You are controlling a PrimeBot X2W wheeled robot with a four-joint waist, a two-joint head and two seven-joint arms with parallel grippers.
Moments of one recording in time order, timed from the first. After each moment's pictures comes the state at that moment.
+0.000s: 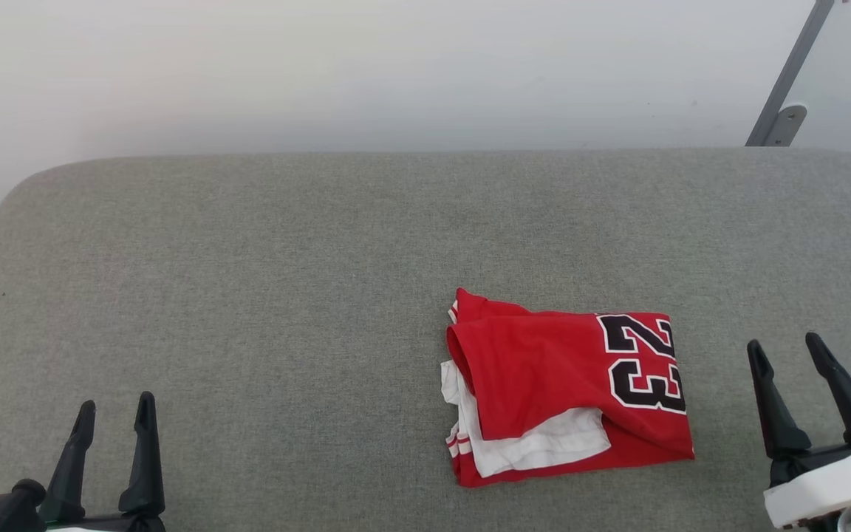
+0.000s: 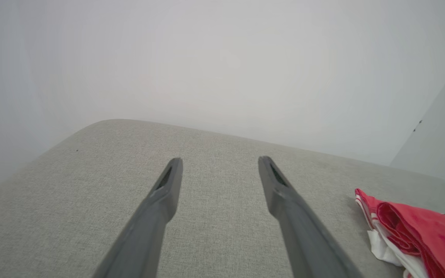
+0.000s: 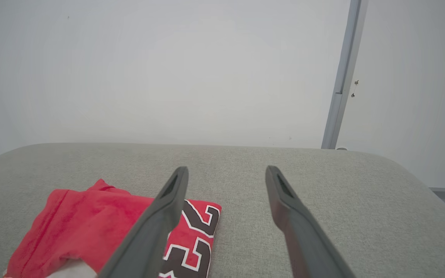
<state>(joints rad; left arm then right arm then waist) 0.15 0.21 0.08 0.04 -0.43 -0.13 -0.26 0.01 -0.36 0.05 0.16 0.43 0.13 -0.26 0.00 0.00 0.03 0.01</state>
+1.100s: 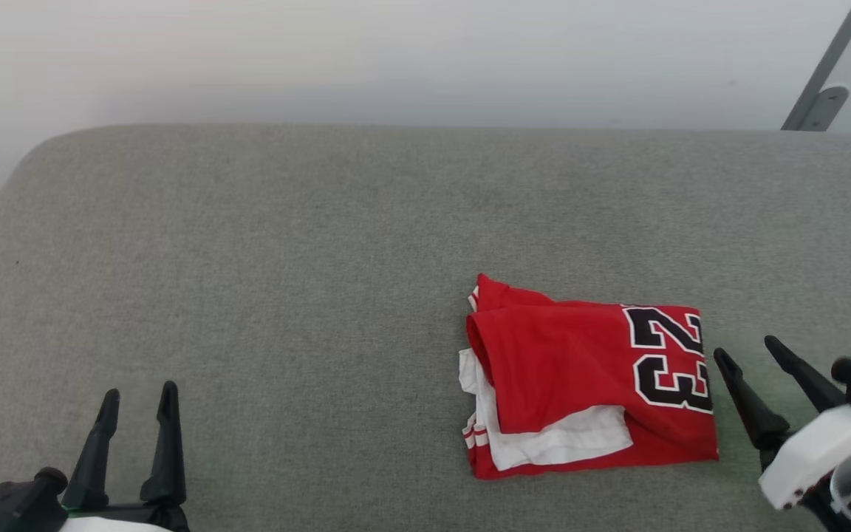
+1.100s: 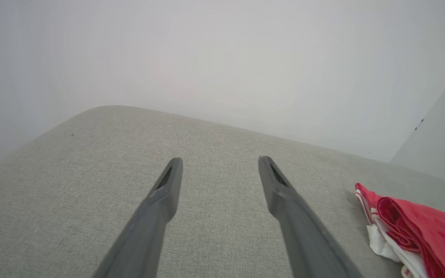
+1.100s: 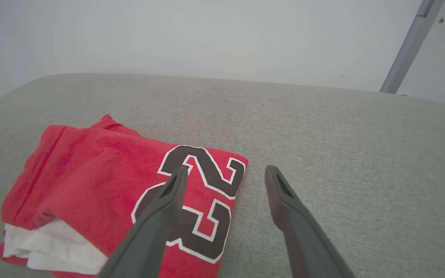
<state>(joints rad) 0.13 0.20 0.04 0.04 -0.44 -0.13 -0.26 -0.12 -0.50 0.26 0.30 0.60 0.13 -0.14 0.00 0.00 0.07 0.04</state>
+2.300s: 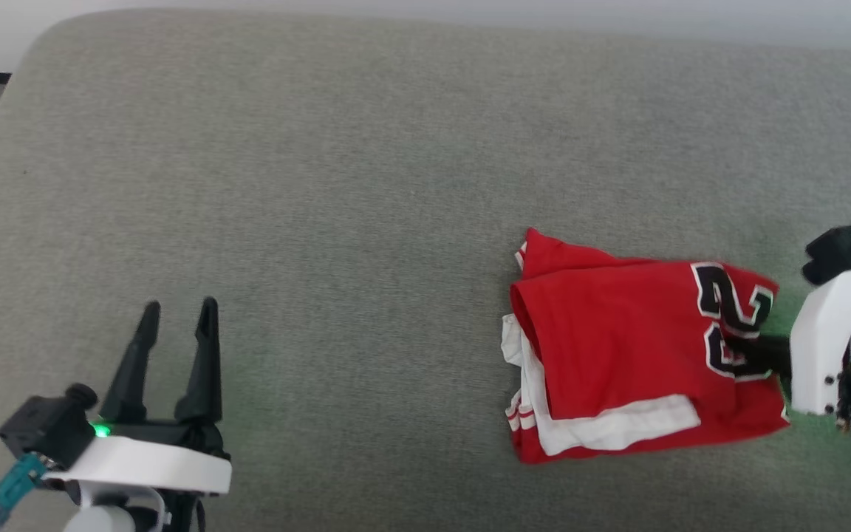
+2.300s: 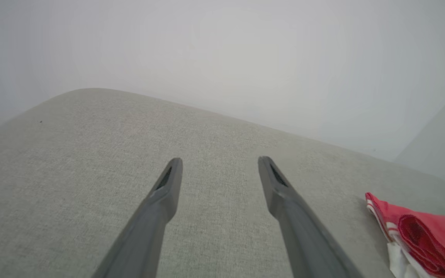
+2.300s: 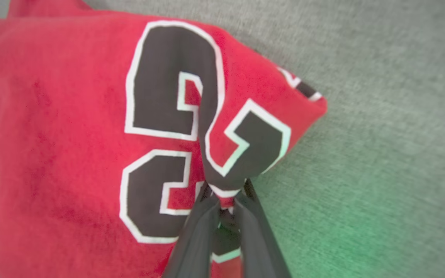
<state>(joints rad) -0.06 0.21 -0.07 0.07 -0.50 -0.13 -0.26 -0.44 -0.64 0.37 0.32 0.96 0.13 0.76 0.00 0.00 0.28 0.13</state>
